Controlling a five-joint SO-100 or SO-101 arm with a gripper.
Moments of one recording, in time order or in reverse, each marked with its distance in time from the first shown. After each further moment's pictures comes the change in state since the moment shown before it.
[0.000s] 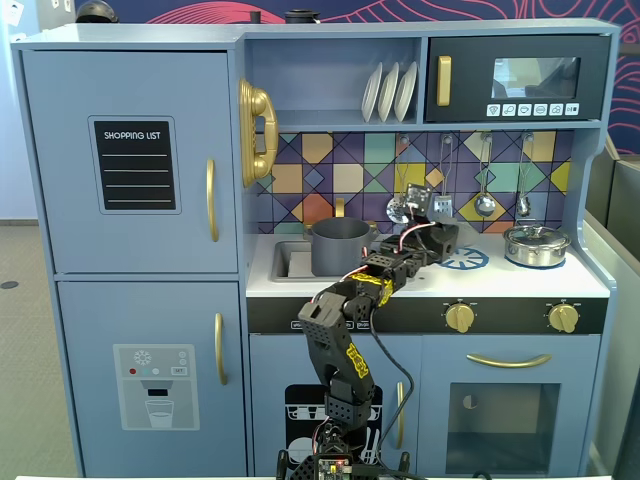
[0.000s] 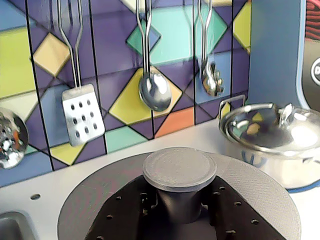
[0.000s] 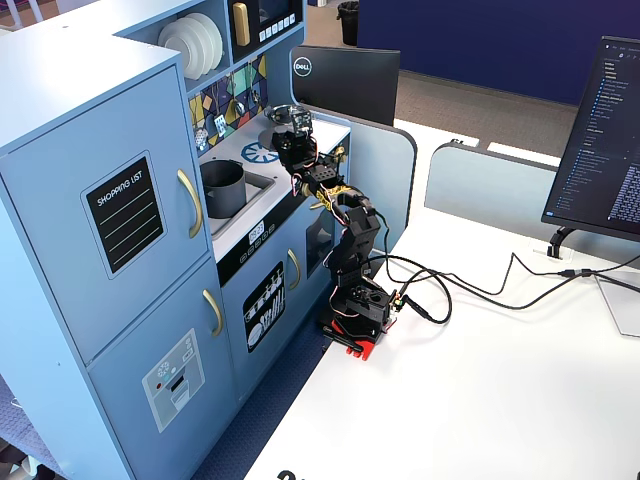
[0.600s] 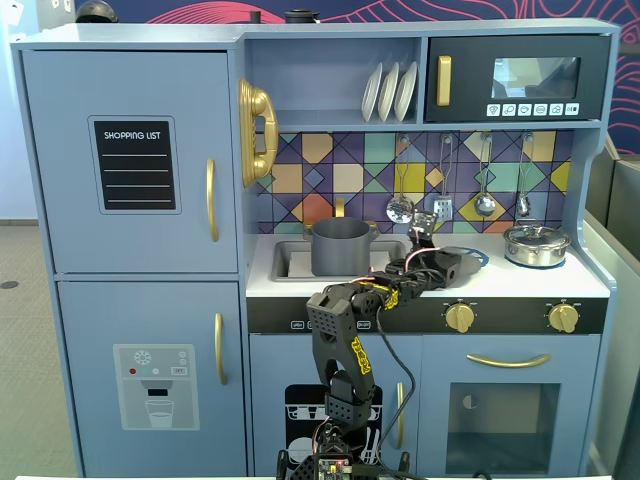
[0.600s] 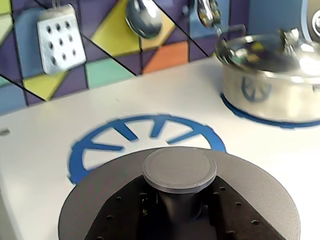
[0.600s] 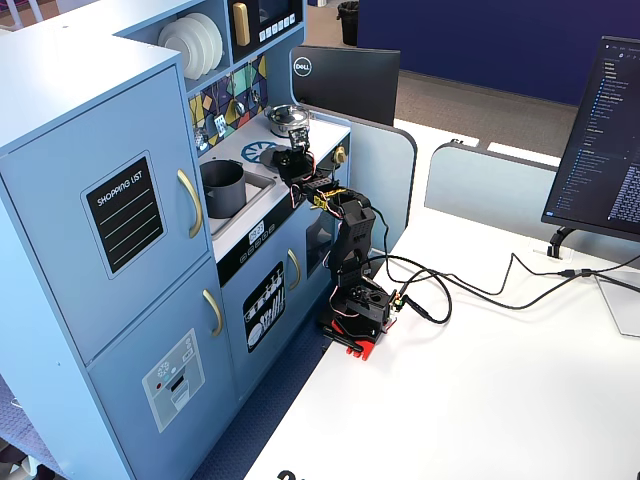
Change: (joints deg) arm 0.5 -7.4 7.2 -9.8 -1.1
